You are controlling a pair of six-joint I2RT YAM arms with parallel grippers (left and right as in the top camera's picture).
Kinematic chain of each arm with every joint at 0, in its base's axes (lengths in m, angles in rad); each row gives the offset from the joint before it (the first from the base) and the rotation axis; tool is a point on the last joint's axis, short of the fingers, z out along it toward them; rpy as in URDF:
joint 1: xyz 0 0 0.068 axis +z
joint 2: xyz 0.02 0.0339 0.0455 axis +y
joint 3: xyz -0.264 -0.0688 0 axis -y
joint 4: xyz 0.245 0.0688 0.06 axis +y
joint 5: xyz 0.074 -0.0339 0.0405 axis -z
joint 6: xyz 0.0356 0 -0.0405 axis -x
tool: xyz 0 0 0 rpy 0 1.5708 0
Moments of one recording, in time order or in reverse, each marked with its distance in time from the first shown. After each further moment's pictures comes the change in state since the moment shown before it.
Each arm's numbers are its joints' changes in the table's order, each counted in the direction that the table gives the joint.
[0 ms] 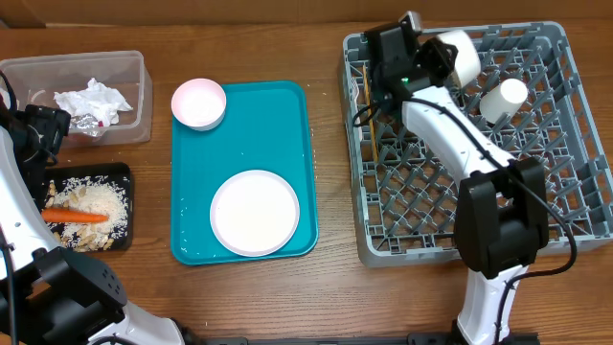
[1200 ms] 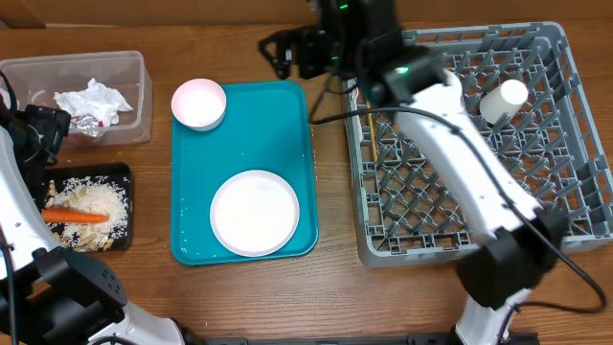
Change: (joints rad) left arm 0.000 0.000 0.000 0.000 0.000 0.000; right arm 0.173 -0.116 0.296 0.109 -1.451 -0.781
